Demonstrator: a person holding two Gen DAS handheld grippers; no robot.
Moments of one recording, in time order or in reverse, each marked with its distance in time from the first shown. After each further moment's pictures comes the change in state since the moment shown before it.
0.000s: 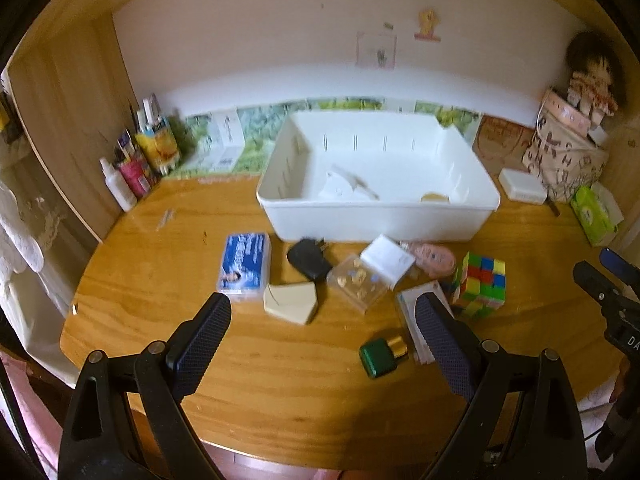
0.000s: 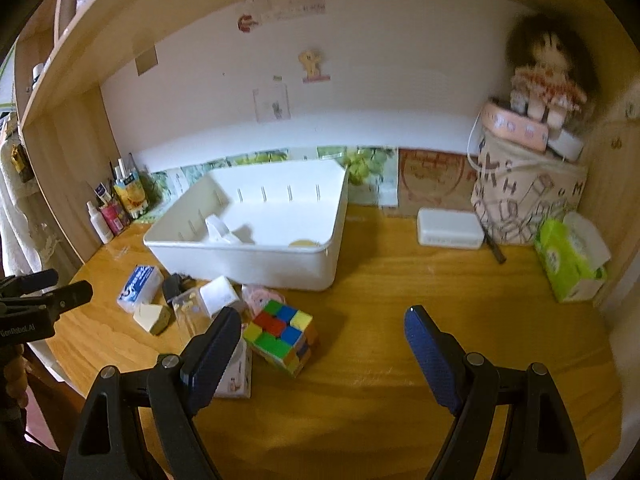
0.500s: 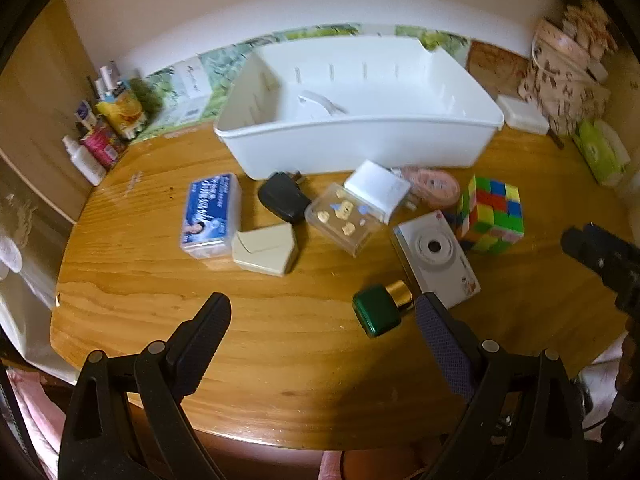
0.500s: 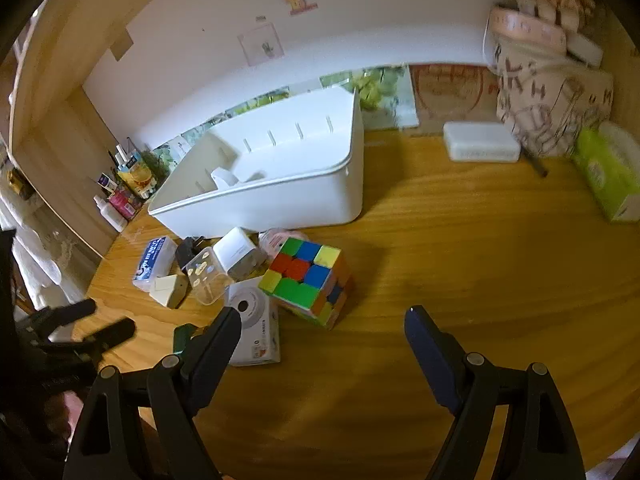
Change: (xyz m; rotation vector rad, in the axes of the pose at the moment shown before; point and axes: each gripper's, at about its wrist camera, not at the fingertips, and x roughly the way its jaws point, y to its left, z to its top) left arm 0.046 -0.017 -0.022 0.108 0.185 -0.029; right arm 0.045 -0.004 -0.026 0.157 0.199 0.127
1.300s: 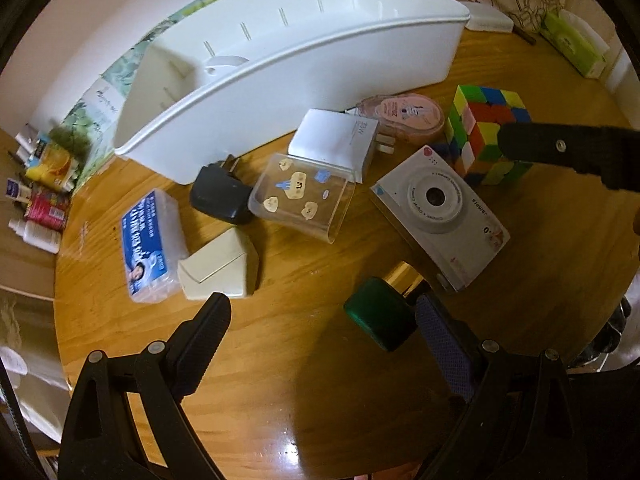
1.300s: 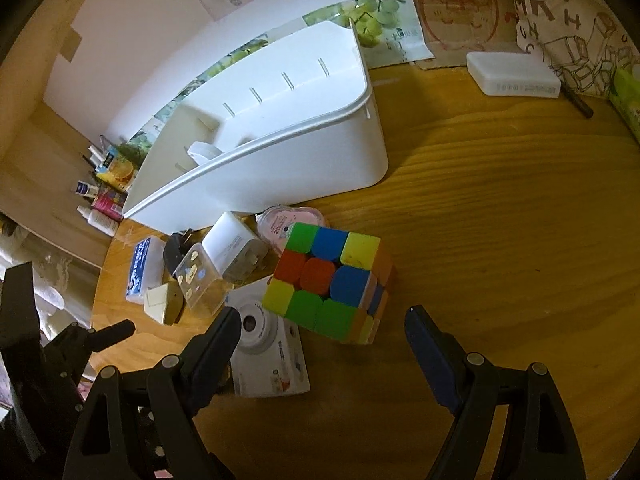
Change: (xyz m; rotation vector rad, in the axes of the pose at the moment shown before) left arm 0.062 -0.023 0.011 0.328 0.150 -0.048; right arm 0.072 0.006 0.021 0.136 0.173 0.029
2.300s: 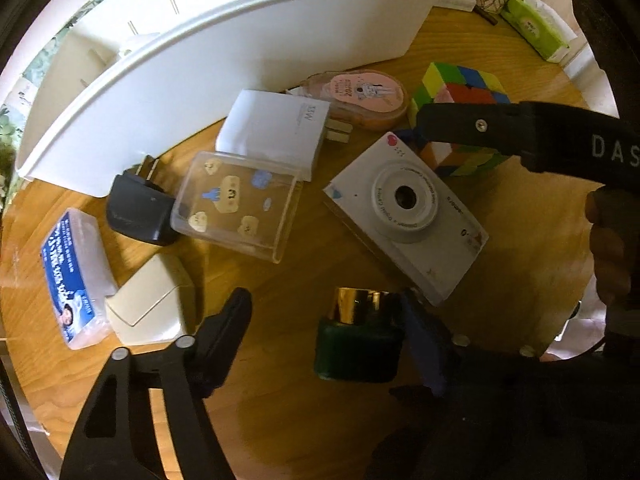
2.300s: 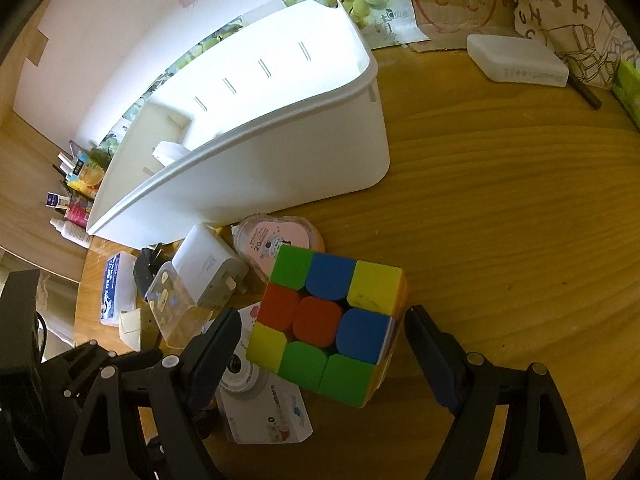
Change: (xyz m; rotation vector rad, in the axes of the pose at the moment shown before) left arm 0.039 0.003 0.035 0.082 0.094 -0.245; right arm 0.031 0.006 0.014 0.042 0.026 -0.072
